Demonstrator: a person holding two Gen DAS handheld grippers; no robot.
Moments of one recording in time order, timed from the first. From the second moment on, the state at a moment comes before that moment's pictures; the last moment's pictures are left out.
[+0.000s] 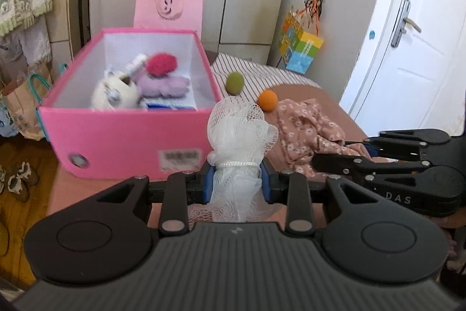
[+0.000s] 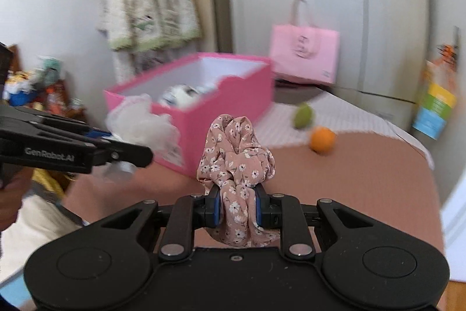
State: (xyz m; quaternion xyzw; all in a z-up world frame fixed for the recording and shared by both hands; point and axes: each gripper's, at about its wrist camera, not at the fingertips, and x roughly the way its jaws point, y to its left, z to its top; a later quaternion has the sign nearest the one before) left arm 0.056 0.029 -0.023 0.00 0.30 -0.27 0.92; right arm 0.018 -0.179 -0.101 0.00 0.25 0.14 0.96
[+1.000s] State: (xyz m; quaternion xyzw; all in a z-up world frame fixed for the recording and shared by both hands) left arm 0.271 0.049 -0.008 0.00 0.34 -0.17 0.92; right arm 0.249 -0.095 -0.067 -0.07 0.27 0.21 0.94
